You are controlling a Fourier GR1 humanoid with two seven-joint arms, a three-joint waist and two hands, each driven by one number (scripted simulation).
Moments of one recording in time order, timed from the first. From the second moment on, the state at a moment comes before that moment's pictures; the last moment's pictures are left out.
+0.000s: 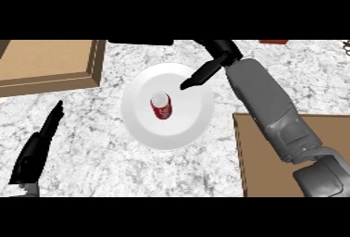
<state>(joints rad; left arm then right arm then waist) 0.03 0.25 0.12 -1.50 -0.24 -0.03 -0.13 -1.22 -0.12 0.07 -0.27 -0.01 0.27 -0.48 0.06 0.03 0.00</state>
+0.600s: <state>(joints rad) 0.00 0.25 0.10 -1.50 -0.24 -0.04 -0.14 -1.21 -0.32 0.02 -0.18 -0.02 0.44 -0.67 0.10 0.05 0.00</state>
